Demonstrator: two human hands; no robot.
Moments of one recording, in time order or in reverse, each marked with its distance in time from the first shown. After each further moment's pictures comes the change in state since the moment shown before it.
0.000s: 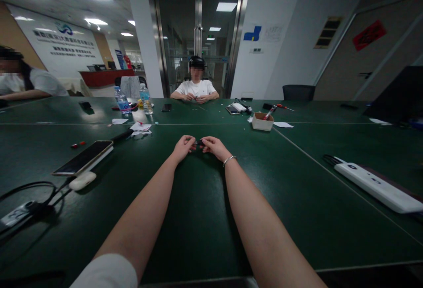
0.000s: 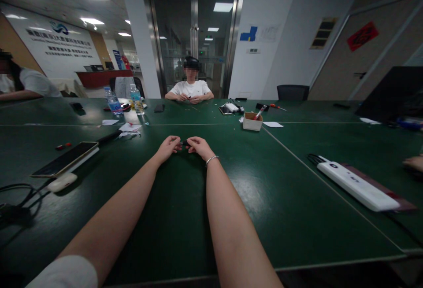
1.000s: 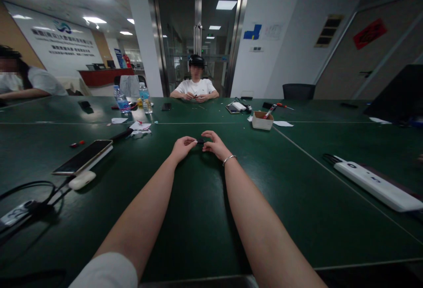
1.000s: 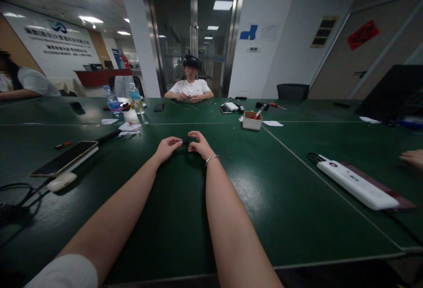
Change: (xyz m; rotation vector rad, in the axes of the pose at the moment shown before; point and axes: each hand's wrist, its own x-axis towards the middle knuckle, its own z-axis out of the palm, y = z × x) left_hand -0.003 0.002 -0.003 0.030 -0.019 0.114; right_hand -0.007 -0.005 0.000 0.020 -0.029 -0.099
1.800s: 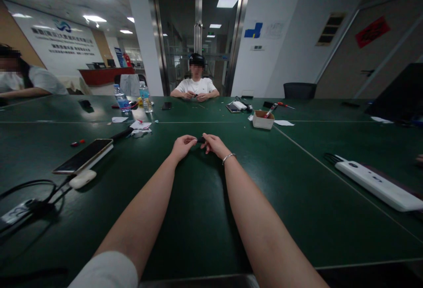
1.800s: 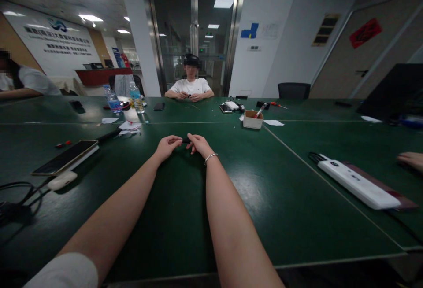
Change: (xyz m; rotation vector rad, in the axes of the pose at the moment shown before) left_hand 0.001 0.000 0.000 -0.033 0.008 0.024; right_hand 0.003 -0.003 0.001 -0.135 0.010 0.097
